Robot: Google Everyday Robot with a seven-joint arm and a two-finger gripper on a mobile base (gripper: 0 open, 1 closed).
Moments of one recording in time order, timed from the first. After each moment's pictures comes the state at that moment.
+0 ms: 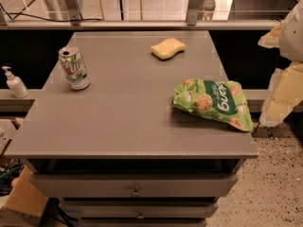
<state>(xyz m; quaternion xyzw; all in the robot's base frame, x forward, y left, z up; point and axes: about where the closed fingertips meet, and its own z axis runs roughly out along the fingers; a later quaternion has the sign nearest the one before) 0.438 -0.217 0.976 -0.60 0.78 -0.03 0.16</state>
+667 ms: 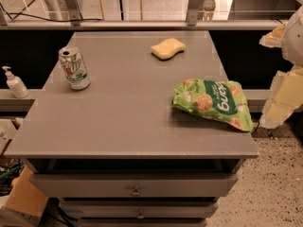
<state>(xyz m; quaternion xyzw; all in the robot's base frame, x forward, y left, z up) 0.438 -0.214 0.976 -0.61 0.77 -0.04 0.18</state>
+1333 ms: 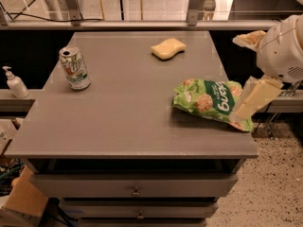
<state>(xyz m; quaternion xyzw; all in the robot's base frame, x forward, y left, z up) 0.478 -0.184 0.949 -0.63 0.71 0.00 0.31</state>
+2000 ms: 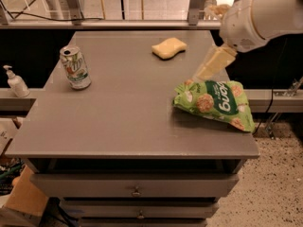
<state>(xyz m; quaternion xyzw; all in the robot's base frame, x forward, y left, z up) 0.585 -0.133 0.965 -0.63 0.66 0.00 0.42</state>
